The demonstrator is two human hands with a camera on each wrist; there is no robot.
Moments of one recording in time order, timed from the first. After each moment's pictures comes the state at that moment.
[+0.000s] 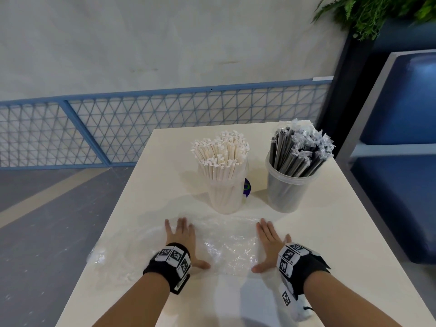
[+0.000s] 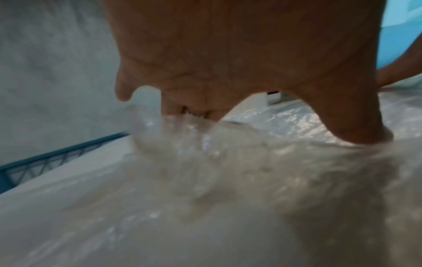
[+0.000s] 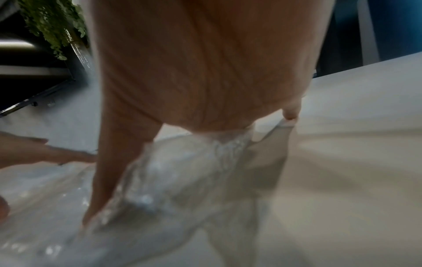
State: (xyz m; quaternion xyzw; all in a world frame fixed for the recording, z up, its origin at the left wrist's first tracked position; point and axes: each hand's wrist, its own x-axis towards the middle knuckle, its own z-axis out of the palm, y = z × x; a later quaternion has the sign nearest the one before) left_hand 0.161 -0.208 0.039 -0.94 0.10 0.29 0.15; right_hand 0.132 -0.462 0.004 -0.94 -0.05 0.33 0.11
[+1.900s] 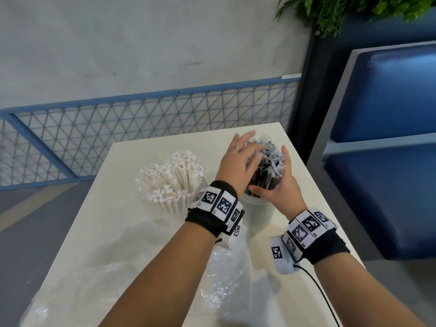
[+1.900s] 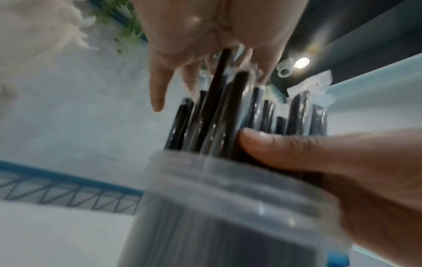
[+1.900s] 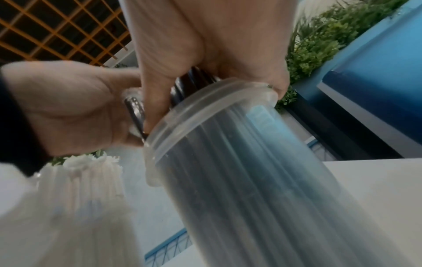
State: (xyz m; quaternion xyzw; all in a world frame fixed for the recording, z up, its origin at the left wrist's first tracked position) left_hand 0.273 -0.436 0.175 -0.85 0.32 -0.08 -0.42; right_hand 0.226 -0.563 0.115 -0.84 0.08 -0.15 0.51
